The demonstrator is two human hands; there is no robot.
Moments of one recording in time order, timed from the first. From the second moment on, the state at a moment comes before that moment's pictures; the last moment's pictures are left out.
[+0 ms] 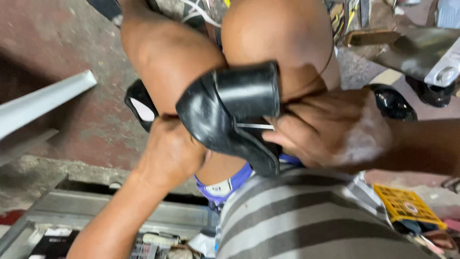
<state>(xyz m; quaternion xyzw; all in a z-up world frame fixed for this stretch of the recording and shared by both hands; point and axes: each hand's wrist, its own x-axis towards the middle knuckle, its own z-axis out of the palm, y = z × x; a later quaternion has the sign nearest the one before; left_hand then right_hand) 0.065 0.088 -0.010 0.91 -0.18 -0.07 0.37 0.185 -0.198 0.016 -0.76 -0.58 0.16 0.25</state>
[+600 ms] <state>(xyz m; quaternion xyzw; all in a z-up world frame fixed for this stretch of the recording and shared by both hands) 0.067 0.085 -0.005 0.91 -0.19 -0.07 0.37 0.203 -0.206 0.039 -0.76 -0.47 0.41 0.17</state>
